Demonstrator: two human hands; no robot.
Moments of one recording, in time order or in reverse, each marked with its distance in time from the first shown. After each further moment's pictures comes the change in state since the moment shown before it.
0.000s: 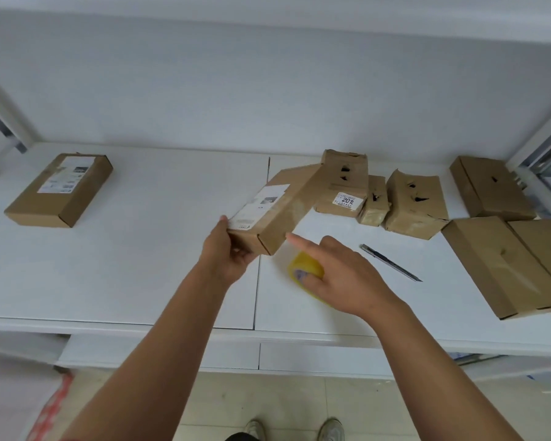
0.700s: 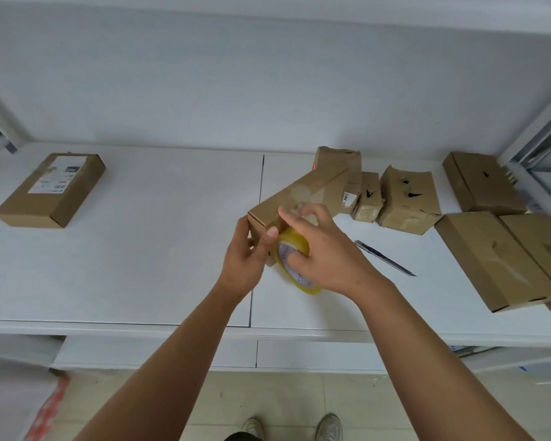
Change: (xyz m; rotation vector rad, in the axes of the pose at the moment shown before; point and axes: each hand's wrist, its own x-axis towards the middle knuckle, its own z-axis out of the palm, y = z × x) left_hand -0.021 -0.046 -0.006 0.780 -0.365 0.688; right_hand 0.019 -0.020 -0.017 0.151 0.073 -0.009
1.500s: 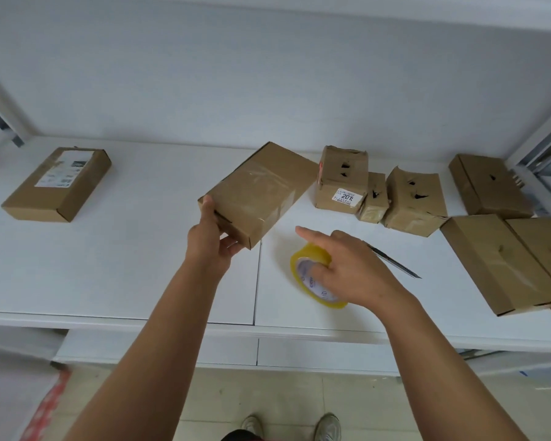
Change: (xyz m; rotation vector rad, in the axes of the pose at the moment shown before) left_hand 0.035 0.016 -0.049 -0.574 0.406 -0.505; right_hand -0.019 0.017 -0.002 -0.088 -0.085 0.099
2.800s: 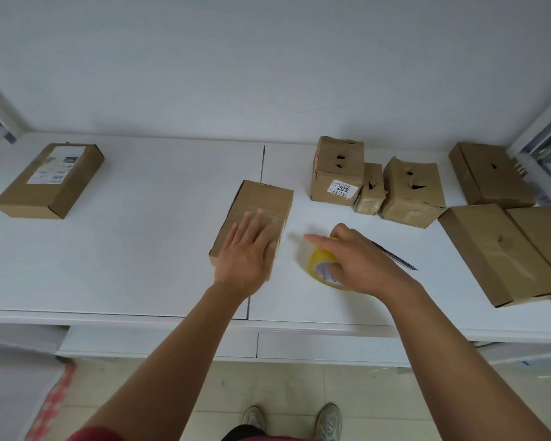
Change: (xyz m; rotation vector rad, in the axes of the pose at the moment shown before) left_hand 0.004 -0.080 -0.007 1.636 -0.239 1.075; right_hand 0.012 0.061 0.016 -0.140 -0.100 -0.070
